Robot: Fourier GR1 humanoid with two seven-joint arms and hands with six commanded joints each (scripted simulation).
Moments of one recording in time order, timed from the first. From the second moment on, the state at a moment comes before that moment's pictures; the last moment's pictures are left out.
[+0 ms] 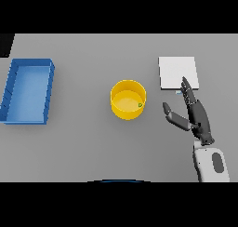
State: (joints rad) left arm -1.68 0.52 -0.77 -0.19 -0.45 -0.18 0.15; right arm -0.01 -0.10 0.05 -1.59 0.11 0.05 -0.09
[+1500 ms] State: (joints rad) left arm -0.77 0.86 -0.70 -0.93 0.27 0.40 0.60; right arm 0.00 -0.10 0.07 -1.58 0.15 0.04 -0.11
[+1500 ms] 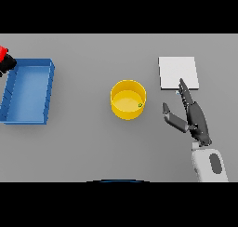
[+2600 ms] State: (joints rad) left arm -0.74 0.91 -0.74 -1.08 0.34 0.28 0.56; right arm -0.04 -0.15 0.12 -1.61 0.28 0.00 -0.01
